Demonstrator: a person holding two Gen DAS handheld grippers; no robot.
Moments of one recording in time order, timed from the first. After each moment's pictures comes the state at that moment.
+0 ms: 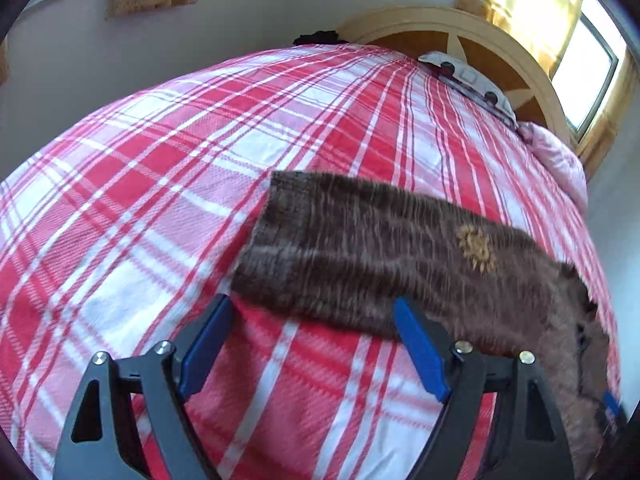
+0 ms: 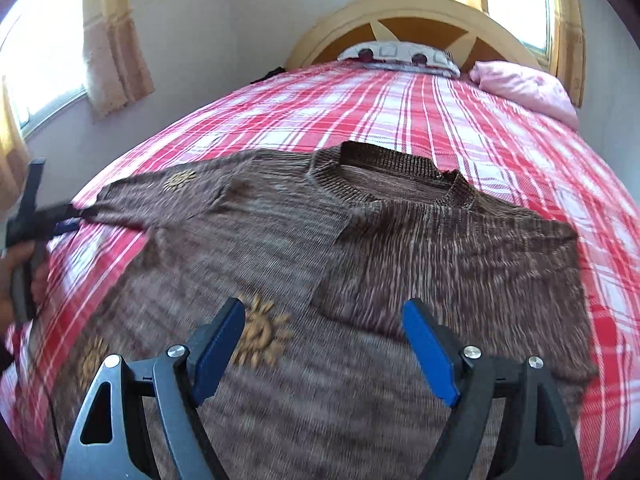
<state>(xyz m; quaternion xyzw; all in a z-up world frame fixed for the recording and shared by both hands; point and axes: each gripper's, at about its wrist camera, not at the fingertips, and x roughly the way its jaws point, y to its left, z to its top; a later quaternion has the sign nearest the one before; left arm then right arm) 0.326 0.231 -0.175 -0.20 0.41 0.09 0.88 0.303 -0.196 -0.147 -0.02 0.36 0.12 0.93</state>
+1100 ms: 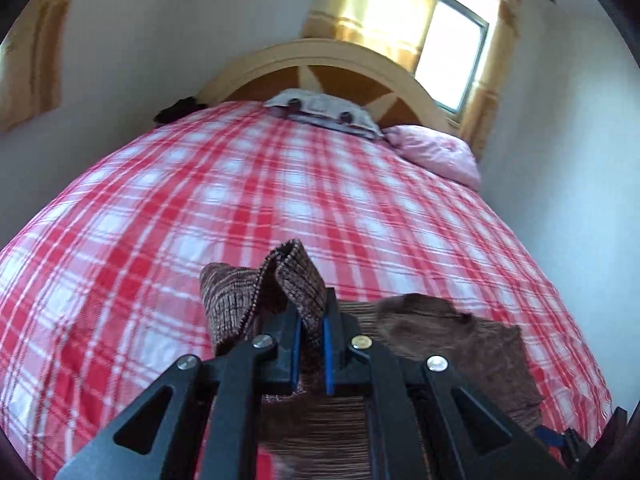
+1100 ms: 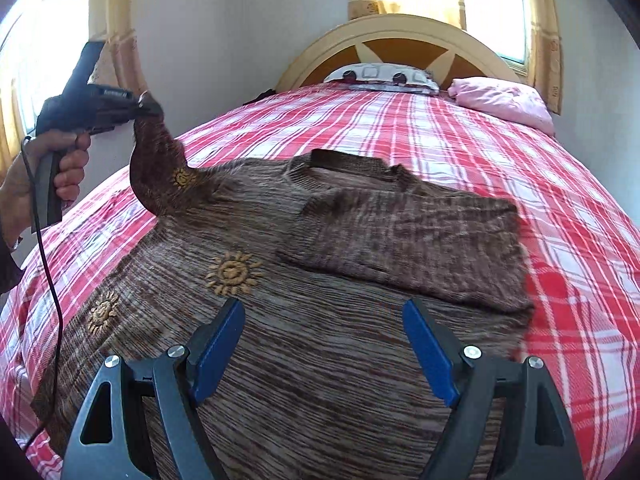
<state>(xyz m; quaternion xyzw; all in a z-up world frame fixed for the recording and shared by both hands) 0.372 0.048 -0.050 -0.12 0.32 -0.11 0.94 0.238 -0.249 -0.141 -0.01 0.32 0.10 0.94</state>
